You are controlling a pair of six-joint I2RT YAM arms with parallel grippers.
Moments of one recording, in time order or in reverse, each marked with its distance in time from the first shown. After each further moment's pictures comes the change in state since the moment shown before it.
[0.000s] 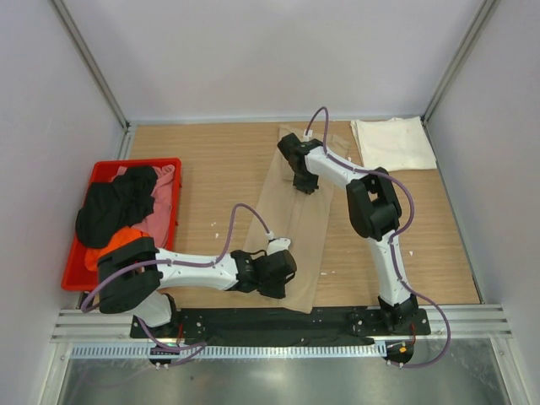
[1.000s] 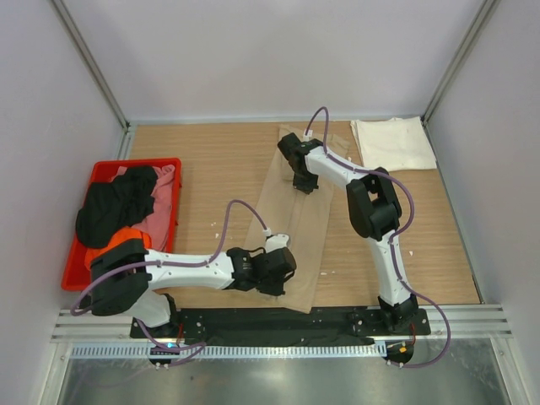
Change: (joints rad) left arm -0.005 -0.043 0.032 -0.077 -0.035 -0.026; right arm -0.001 0.000 0.000 0.008 -0.006 -0.004
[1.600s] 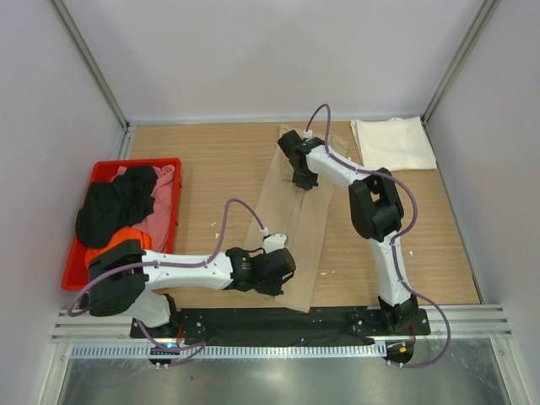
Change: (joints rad) left arm -0.004 -0.020 0.016 -0.057 -0.032 -0.016; right arm 0.000 -0.021 0.000 0.019 0.004 0.003
